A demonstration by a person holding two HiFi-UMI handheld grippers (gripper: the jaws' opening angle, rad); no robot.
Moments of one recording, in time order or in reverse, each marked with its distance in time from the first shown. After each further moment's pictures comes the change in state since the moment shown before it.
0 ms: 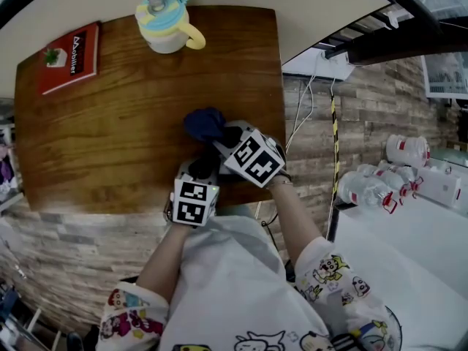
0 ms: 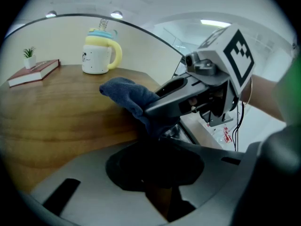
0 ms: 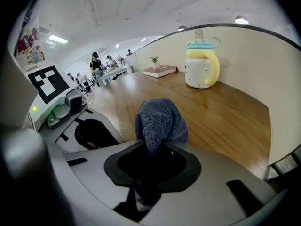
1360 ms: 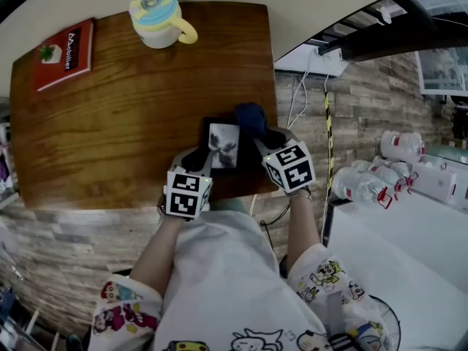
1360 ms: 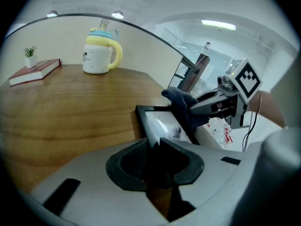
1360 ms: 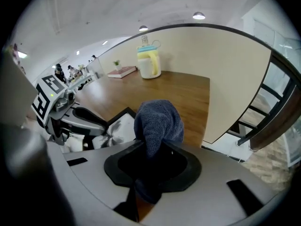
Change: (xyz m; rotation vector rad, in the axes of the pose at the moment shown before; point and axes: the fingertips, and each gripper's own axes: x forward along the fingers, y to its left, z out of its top) left arm 0.001 0.000 0.000 -0.008 -0.001 0.007; right arm -0.091 -0.054 -0.089 0.326 0.002 -0.318
